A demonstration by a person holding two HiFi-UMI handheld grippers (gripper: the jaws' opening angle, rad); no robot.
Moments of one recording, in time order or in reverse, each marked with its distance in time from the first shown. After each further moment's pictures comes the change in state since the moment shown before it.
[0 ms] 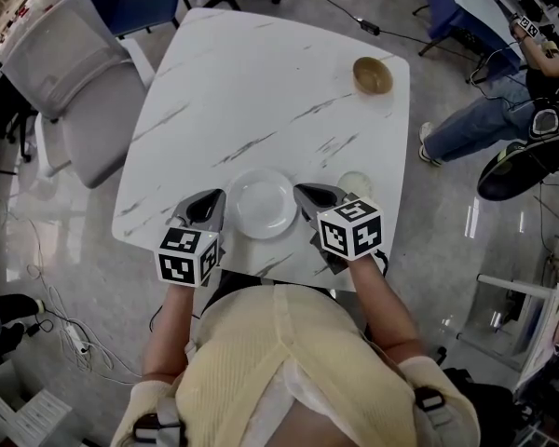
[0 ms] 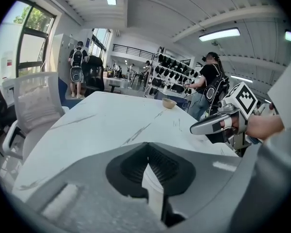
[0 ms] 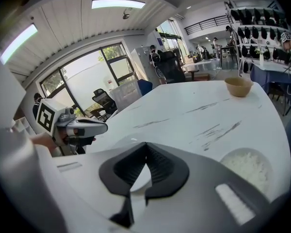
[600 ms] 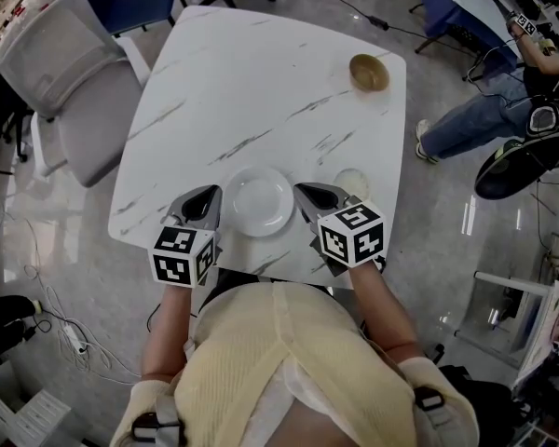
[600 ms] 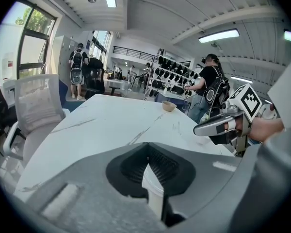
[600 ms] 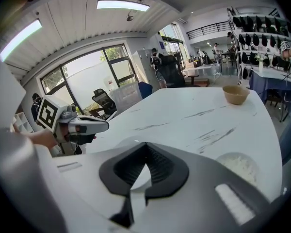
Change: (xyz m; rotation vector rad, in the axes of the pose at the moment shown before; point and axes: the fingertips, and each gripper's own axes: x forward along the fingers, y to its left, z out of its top) left arm -0.004 -0.001 0.011 0.001 -0.022 0.009; right arm -0.014 0.004 0.006 -0.041 -0.032 -0.030
